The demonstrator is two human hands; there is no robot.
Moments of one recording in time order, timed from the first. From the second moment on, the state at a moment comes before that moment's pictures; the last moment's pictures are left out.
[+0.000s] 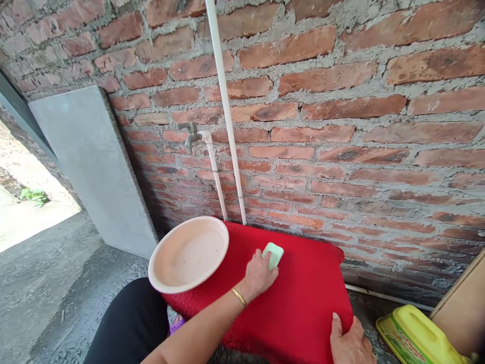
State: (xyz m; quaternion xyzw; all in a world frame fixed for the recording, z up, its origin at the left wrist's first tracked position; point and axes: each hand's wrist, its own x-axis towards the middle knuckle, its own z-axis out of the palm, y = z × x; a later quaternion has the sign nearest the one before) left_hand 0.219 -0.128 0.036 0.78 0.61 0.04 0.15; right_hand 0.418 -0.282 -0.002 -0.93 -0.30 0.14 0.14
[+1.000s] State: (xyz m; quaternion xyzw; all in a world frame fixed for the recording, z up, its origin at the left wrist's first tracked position) left_hand 0.284 -0.123 0.034 0.79 0.60 0.04 0.15; right_hand 0.417 -0.279 0.007 -0.94 -0.28 0.16 0.12
